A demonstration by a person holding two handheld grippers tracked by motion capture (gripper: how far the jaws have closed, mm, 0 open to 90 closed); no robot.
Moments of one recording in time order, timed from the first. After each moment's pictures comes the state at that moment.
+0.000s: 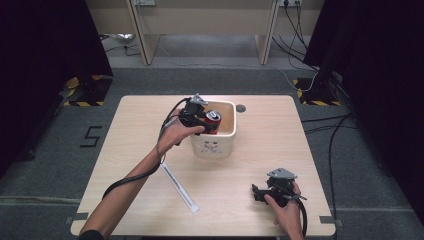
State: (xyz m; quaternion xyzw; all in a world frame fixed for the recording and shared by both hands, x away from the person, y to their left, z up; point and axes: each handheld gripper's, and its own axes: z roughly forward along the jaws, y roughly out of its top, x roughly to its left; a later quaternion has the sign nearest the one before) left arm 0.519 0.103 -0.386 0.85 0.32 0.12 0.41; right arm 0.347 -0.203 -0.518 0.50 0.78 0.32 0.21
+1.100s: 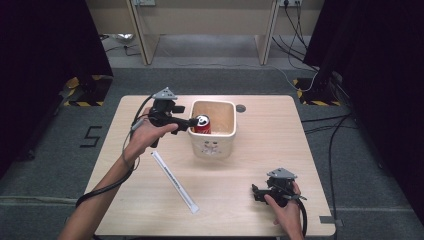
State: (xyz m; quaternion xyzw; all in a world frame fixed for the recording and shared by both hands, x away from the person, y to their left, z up) left arm 0.470 0.175 -0.332 0.80 0.33 0.12 0.48; right arm 0.347 -0.203 -0.518 0.50 0.78 0.32 0.21
